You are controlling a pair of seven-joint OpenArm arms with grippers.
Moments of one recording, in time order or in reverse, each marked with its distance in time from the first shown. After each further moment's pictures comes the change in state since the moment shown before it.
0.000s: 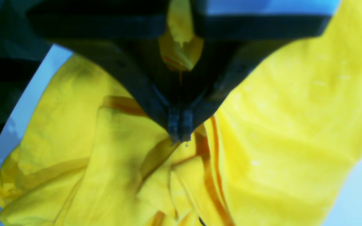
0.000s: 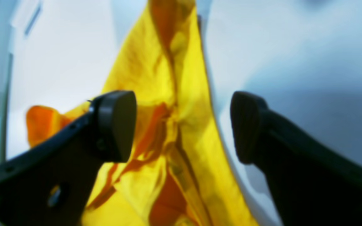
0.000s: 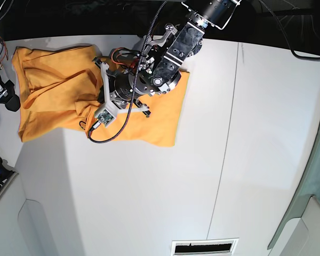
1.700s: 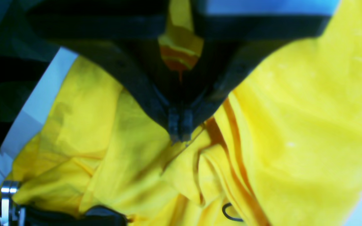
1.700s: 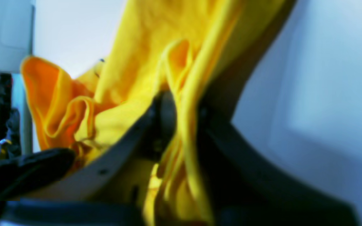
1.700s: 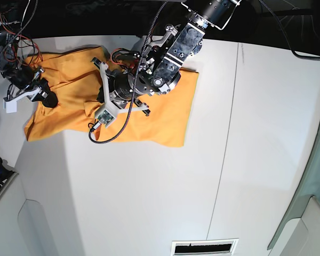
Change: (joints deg) left arm 0.0 0.0 0.0 0.3 -1.9 0.5 1.3; right arm 3.8 -6.1 -12.4 -6.9 -1.9 1.2 2.4
